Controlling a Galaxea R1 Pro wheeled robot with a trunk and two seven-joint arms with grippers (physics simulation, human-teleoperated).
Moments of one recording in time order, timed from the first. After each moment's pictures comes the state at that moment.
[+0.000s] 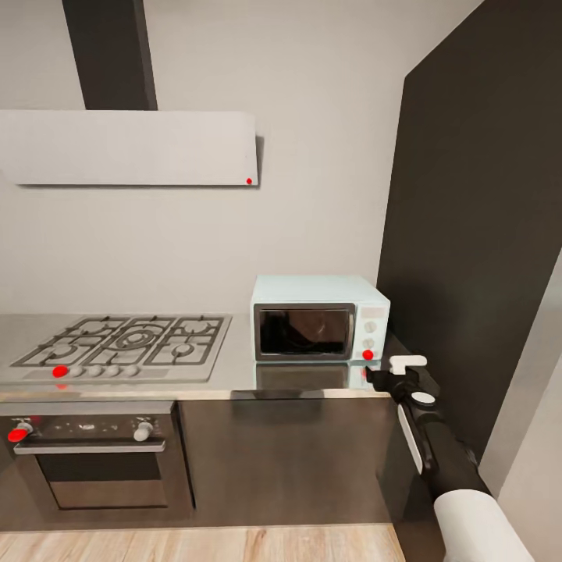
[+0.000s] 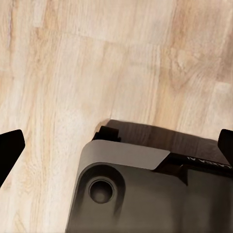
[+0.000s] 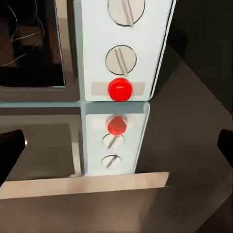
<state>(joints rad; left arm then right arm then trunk) -0.23 -0.04 -0.25 0.00 0.44 -0.05 0.14 -0.59 0.01 -0.16 -1.03 0.19 0.34 0.05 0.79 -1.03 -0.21</state>
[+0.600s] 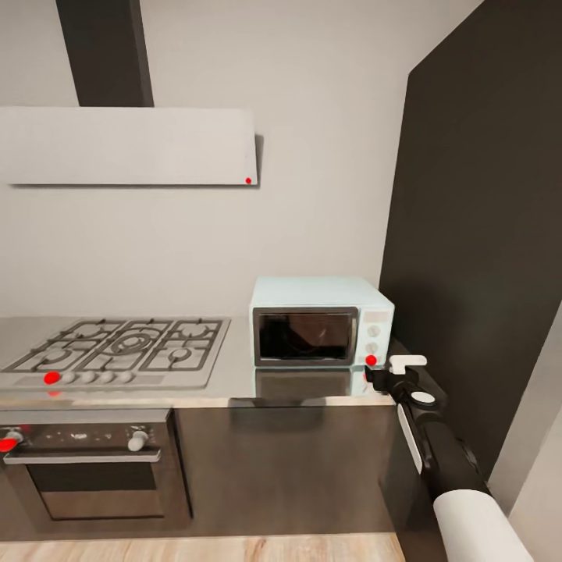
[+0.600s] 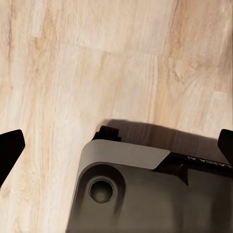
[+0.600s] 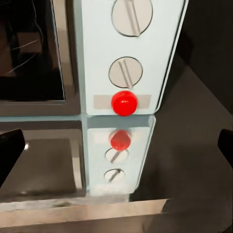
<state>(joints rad) -0.23 -0.04 -0.25 0.00 0.44 -0.05 0.14 -0.59 0.01 -0.16 -1.03 0.19 0.34 0.05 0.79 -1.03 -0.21</state>
